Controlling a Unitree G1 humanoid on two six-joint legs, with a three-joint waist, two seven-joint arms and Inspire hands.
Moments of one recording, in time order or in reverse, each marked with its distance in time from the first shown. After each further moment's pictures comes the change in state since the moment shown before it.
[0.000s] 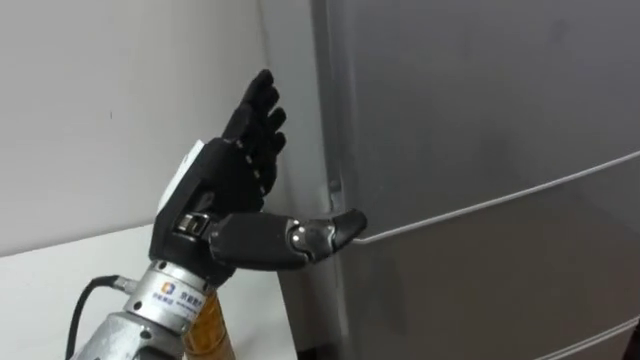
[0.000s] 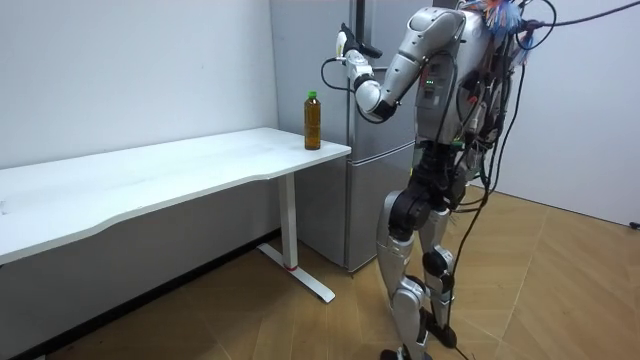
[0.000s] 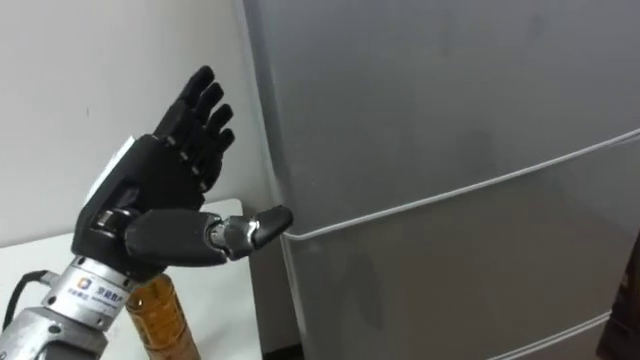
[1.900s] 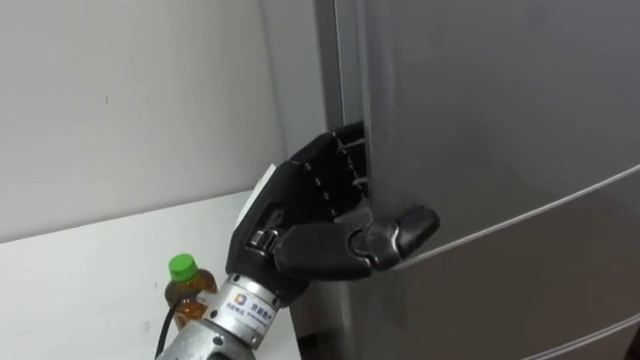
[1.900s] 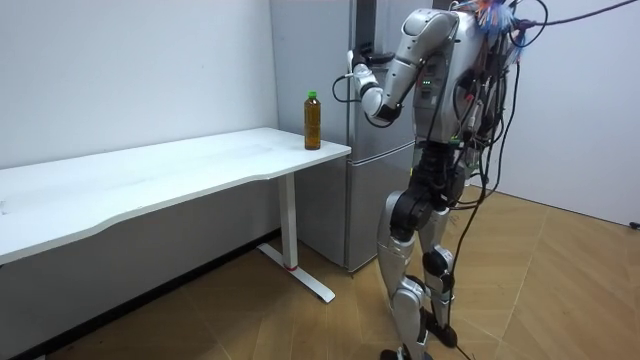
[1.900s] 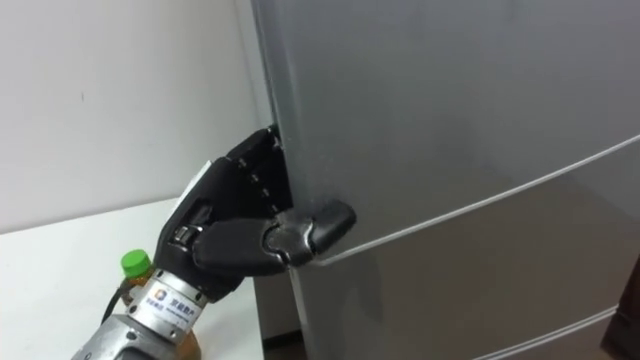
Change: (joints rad) left arm -0.011 -0.151 -0.128 0.117 -0.055 0.002 -0.067; right arm -0.011 -0.022 0.139 -0.041 0.123 0.044 -0.016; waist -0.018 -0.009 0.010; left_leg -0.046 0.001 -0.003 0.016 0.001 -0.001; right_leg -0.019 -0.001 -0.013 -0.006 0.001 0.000
